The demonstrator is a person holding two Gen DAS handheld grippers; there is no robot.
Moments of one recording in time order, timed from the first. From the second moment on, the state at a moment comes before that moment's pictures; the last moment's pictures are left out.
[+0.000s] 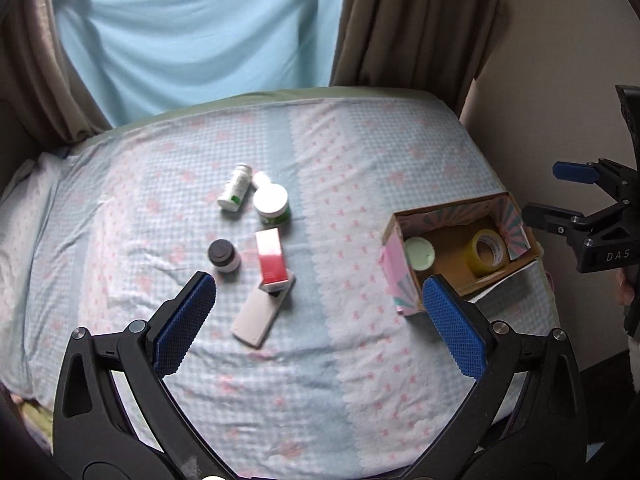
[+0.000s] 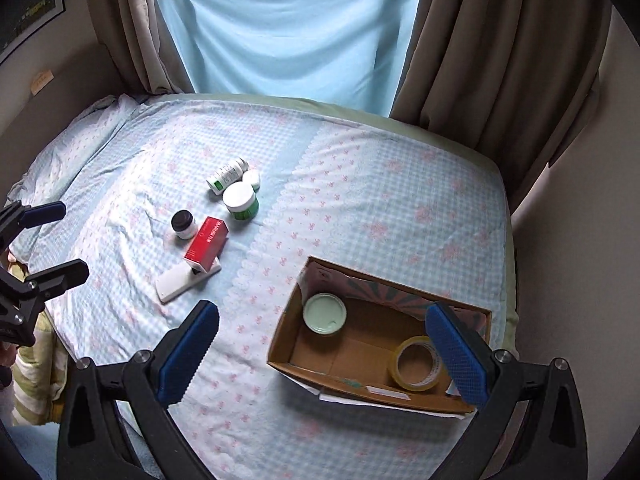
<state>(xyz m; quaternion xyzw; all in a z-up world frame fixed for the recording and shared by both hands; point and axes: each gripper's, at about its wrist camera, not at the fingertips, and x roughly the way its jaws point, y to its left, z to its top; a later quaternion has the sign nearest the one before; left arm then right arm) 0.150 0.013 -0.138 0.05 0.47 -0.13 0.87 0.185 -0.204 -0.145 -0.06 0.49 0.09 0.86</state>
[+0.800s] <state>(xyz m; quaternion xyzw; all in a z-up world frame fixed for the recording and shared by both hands) 0.252 0.201 -0.249 0.08 0.51 -0.19 0.83 0.272 0.001 -0.218 0.02 0.55 0.02 0.84</state>
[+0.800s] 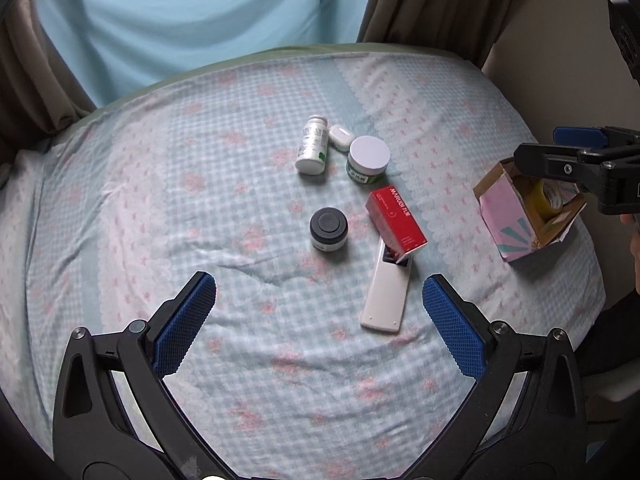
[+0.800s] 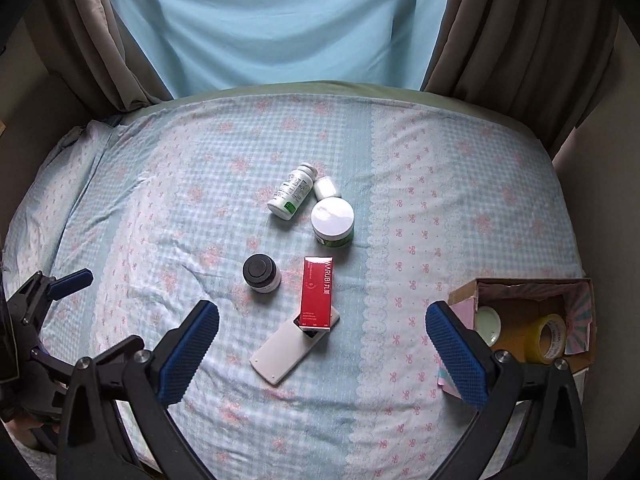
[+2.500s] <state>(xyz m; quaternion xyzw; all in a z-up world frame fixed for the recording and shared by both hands) 0.372 0.125 -0.472 0.11 0.57 -0.19 0.79 0.483 -0.004 -0.469 -0.02 0.68 0.05 0.73</state>
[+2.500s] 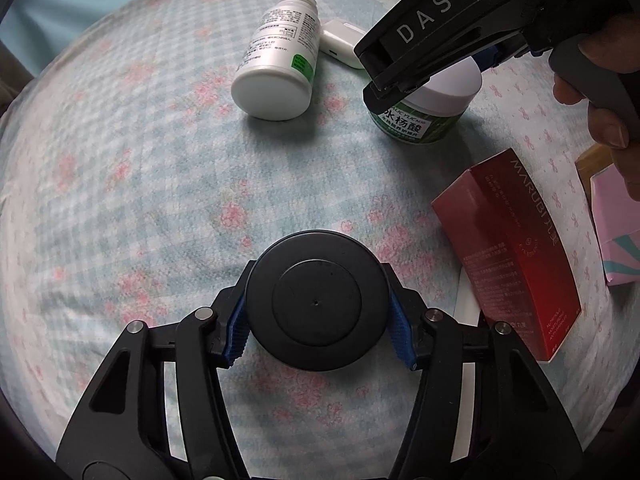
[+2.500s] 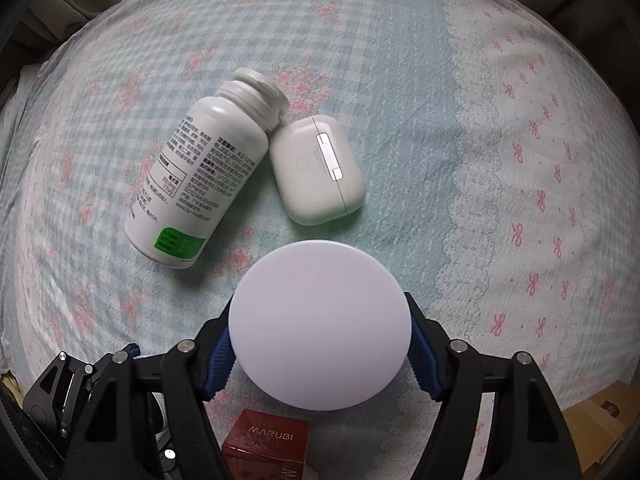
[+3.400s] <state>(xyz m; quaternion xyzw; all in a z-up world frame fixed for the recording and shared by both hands) 0.316 0.163 -0.290 0.05 0.50 -0.16 0.85 0.401 0.006 -0.277 0.03 0.59 0.07 0.80</state>
